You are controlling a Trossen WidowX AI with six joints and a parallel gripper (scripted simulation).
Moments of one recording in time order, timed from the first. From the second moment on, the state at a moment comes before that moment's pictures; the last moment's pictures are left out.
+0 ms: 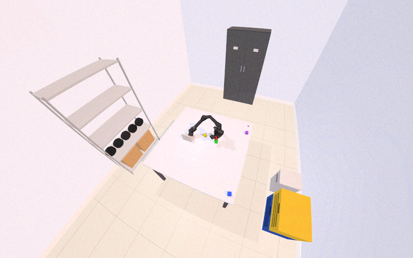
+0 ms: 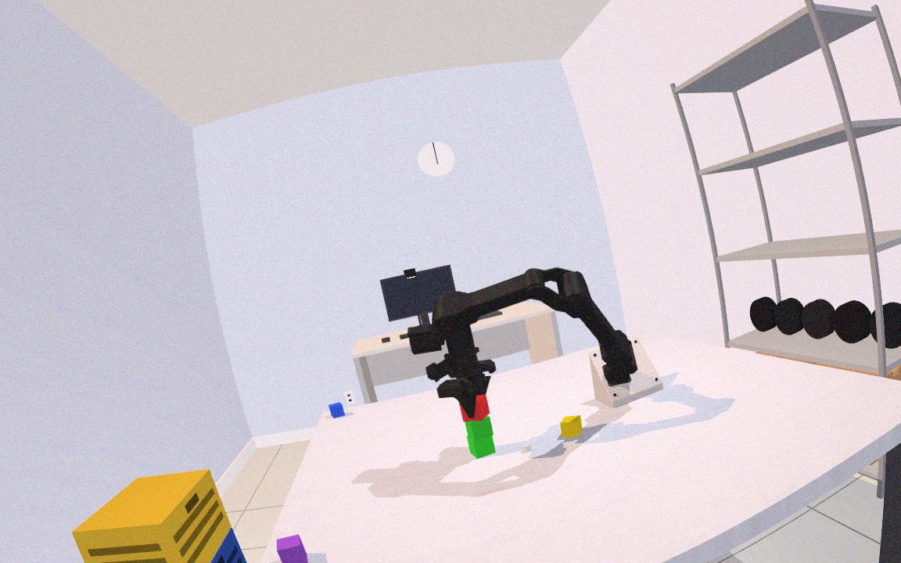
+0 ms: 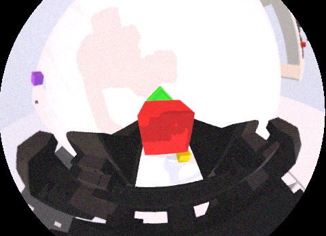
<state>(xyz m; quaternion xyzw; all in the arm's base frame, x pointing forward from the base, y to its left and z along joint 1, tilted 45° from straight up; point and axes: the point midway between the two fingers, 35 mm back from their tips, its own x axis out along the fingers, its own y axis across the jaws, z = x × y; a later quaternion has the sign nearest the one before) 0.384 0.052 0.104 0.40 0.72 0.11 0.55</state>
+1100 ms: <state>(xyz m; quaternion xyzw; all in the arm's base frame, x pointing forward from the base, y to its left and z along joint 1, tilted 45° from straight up) 0.383 0.052 0.104 0.40 0.72 0.10 0.55</state>
